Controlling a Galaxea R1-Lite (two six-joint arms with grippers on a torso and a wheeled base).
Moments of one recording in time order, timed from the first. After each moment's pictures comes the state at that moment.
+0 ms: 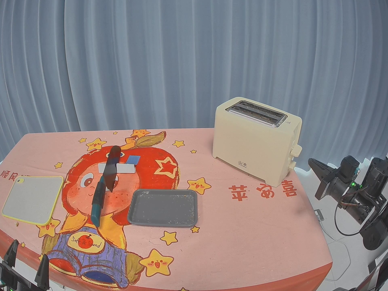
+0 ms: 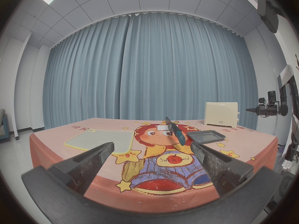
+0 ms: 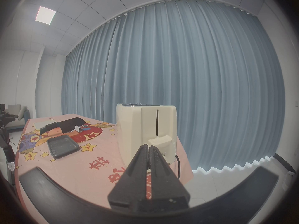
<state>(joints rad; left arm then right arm) 0.00 0.02 -0.02 0.00 0.03 -0.01 0.22 1.78 -0.15 -1.55 0.13 -0.02</state>
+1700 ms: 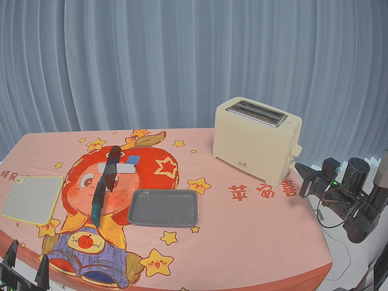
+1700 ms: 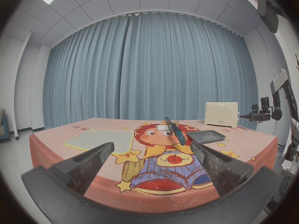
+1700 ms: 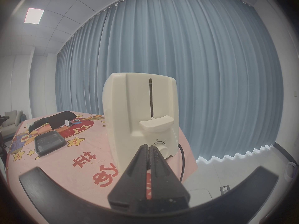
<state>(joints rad) 0.00 0.02 -0.02 0.00 0.03 -0.01 0.23 1.98 -0.28 -1.55 0.08 0.03</state>
